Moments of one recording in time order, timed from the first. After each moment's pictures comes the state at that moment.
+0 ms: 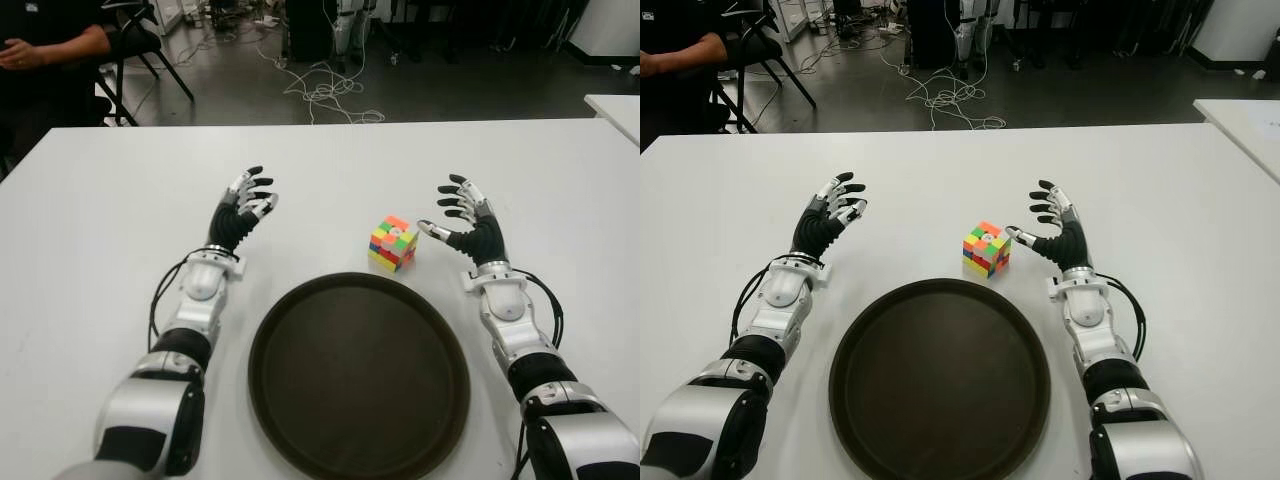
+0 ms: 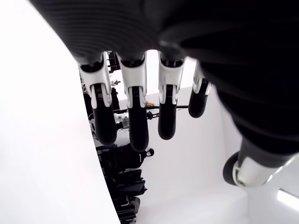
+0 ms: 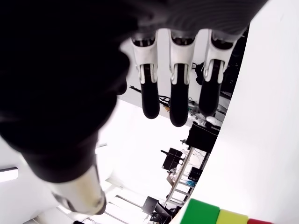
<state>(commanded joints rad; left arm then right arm) -0.66 0.07 0.05 1.16 0.07 -0.64 -0.04 -0.49 -0.18 -0.02 0.97 -0.14 -0.62 -0.14</state>
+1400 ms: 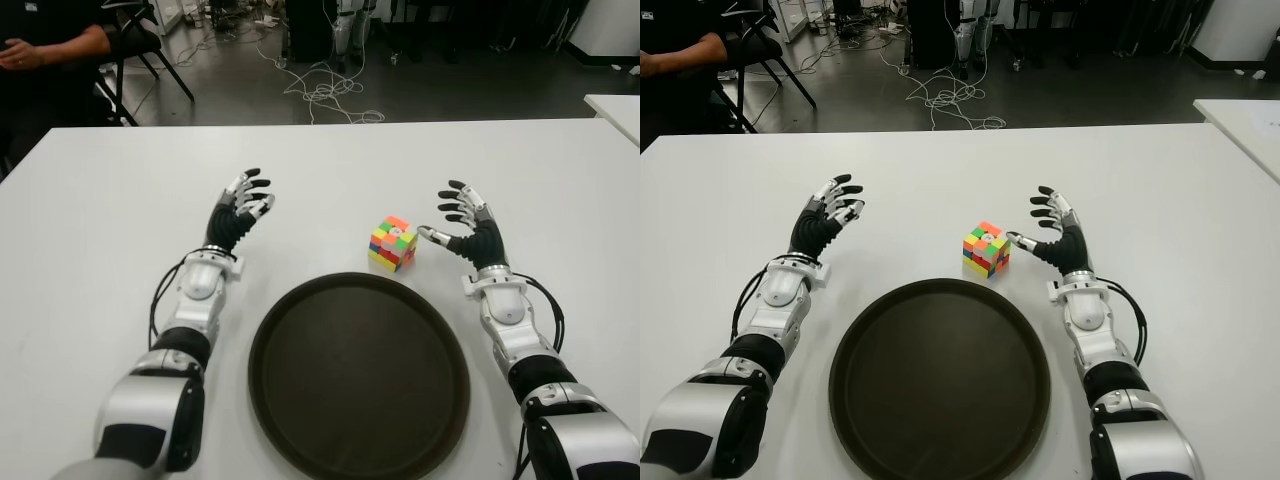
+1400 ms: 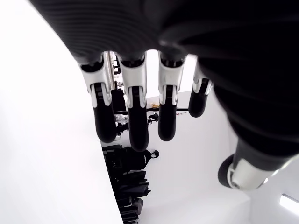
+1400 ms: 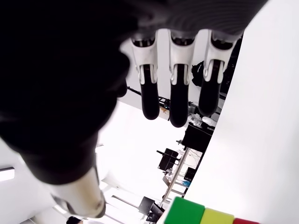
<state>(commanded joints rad) -0.68 0.07 0.08 1.18 0.05 -0.64 -0.05 -0.50 -0.18 -0.02 1.01 -0.14 -0.64 -0.14</state>
